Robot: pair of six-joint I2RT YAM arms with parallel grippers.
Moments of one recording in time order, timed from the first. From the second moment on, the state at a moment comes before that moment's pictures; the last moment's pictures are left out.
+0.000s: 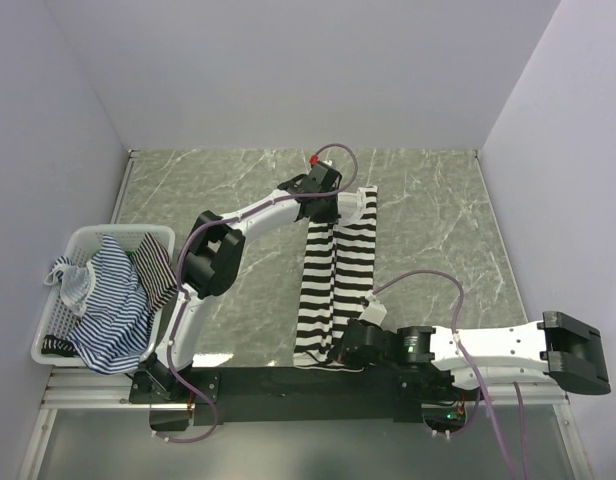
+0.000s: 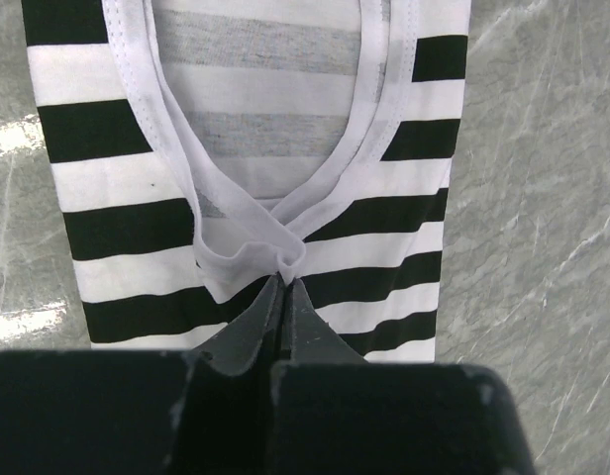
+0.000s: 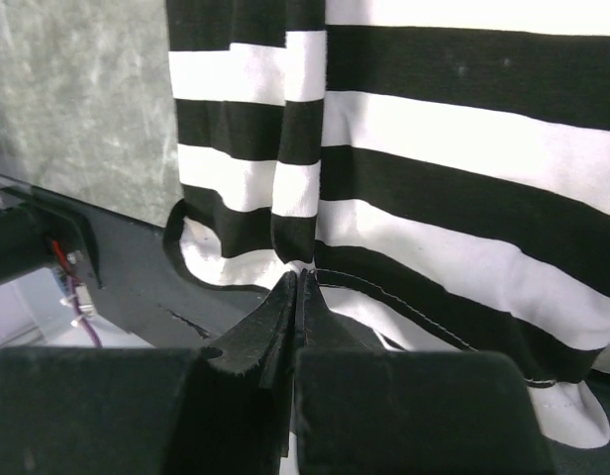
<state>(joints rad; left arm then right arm) -0.69 2.26 1.86 -0.42 -0.02 -0.67 1.36 1.00 0.35 -0.25 0.31 1.48</state>
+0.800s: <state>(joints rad) -0.69 2.07 1.76 -0.46 -0.10 -0.71 1.36 0.81 0.44 -0.47 0.40 1.48</state>
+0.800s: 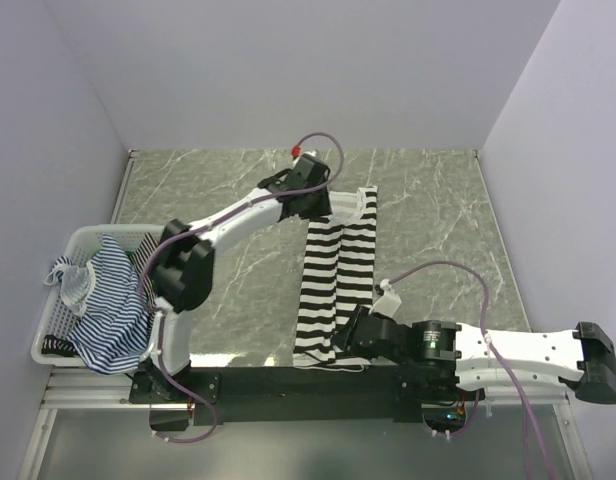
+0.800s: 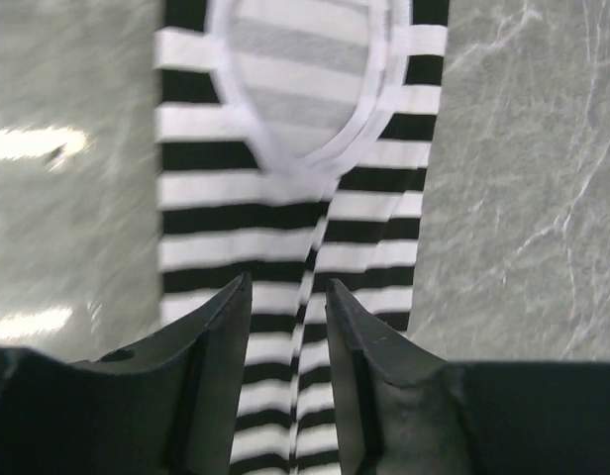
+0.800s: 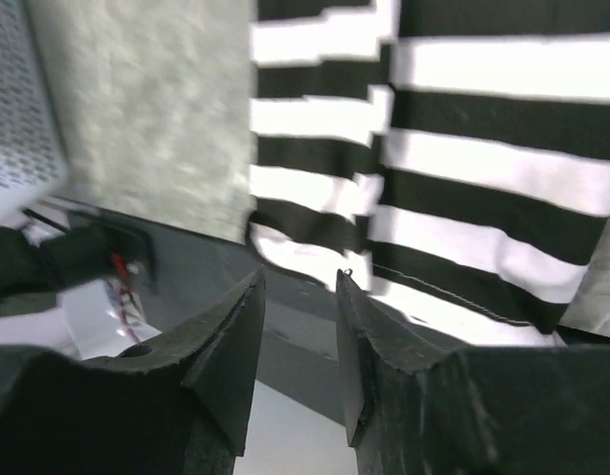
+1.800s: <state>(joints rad) -0.84 1.36 0.66 -0.34 0.03 -0.99 0.60 1.91 1.36 -0.39 0.09 0.67</state>
